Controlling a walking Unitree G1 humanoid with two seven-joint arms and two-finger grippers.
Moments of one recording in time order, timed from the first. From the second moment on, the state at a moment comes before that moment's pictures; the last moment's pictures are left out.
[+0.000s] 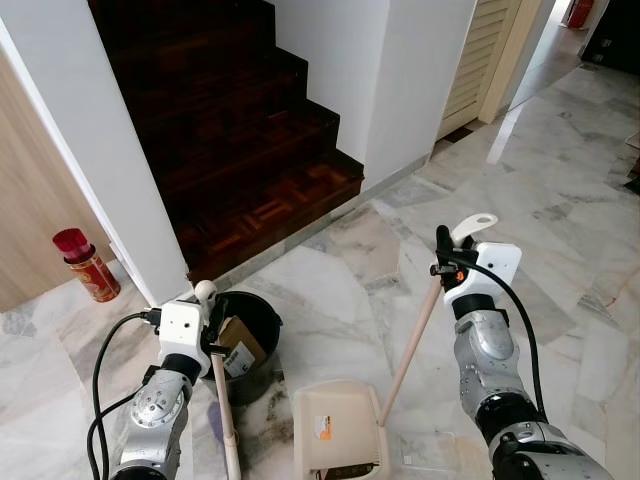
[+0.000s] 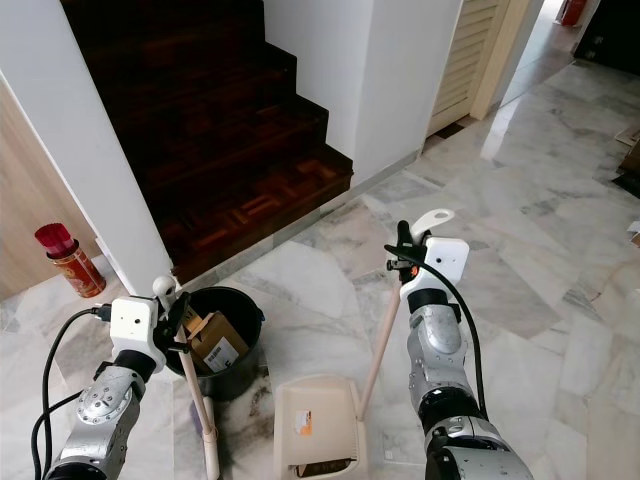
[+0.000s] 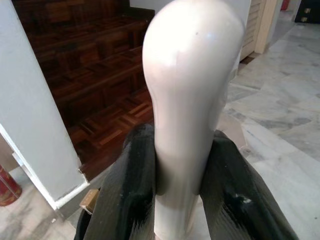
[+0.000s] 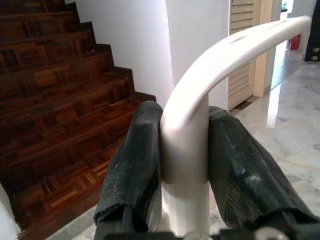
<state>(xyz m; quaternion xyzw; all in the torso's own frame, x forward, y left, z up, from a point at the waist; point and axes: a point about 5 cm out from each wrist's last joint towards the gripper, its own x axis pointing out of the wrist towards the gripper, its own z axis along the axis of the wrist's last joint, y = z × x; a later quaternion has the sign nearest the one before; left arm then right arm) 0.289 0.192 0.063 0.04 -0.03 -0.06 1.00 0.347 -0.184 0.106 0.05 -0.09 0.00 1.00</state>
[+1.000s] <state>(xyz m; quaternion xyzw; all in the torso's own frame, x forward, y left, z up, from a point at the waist) 0.292 0.190 0.073 0.04 -0.05 -0.06 1.00 0.354 -0.180 0.118 0.05 -0.10 0.01 0.99</state>
